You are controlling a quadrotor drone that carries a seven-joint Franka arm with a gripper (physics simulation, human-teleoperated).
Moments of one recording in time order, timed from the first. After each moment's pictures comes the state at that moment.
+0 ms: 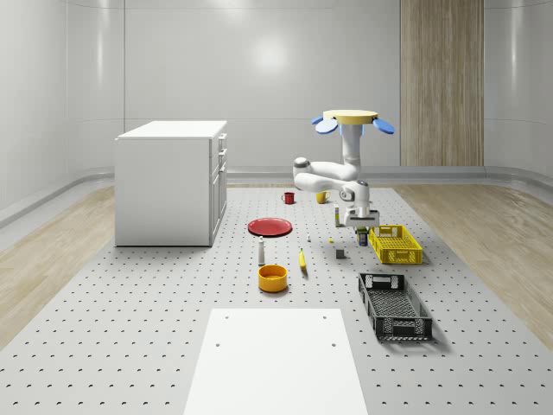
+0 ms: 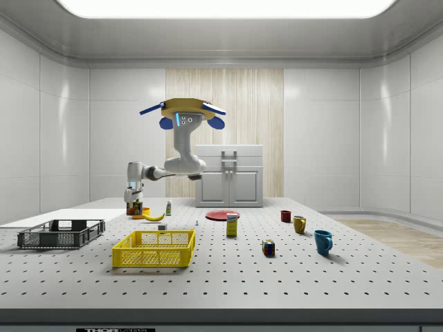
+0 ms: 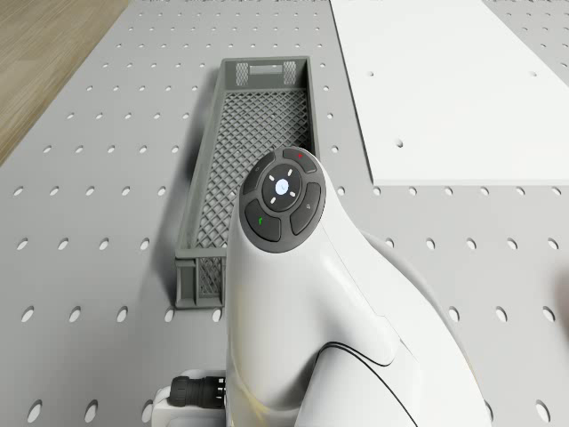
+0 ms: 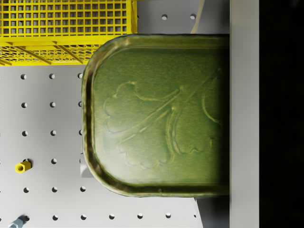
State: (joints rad) arm -1.21 -1.56 1.38 -2.84 -1.76 1.61 1.72
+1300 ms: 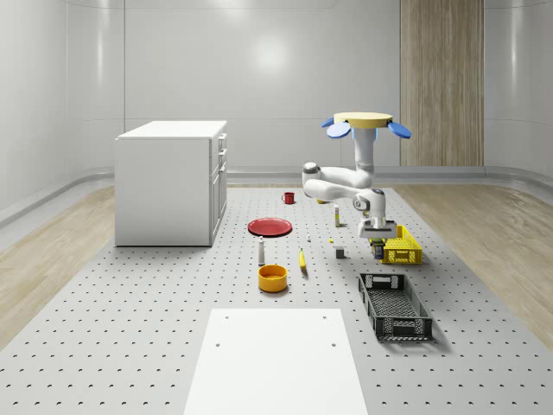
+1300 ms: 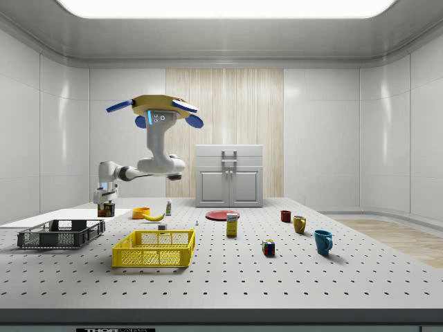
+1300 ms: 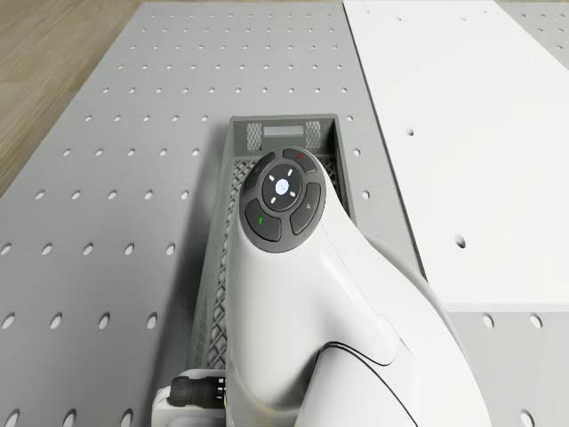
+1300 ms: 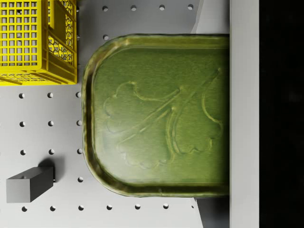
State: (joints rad) arm -1.21 -1.57 1.38 -2.84 -1.75 1.62 1.72
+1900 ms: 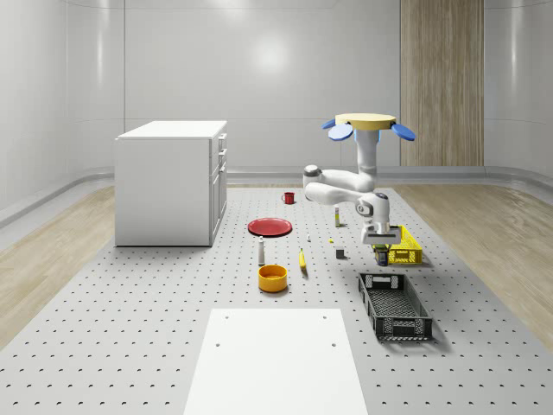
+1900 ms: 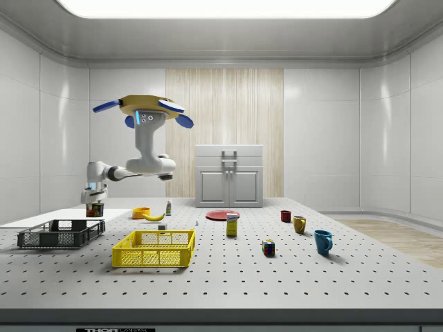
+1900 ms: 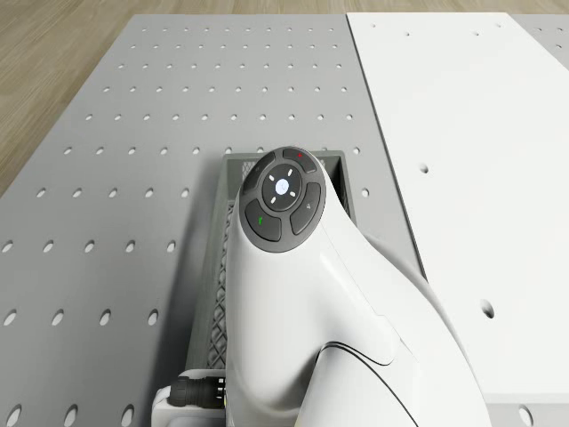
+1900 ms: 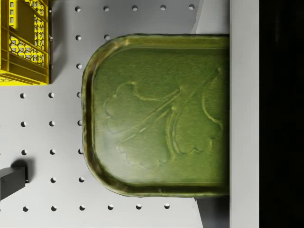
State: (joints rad) arm -1.21 -1.57 1.39 -2.84 -1.75 1.62 1.72
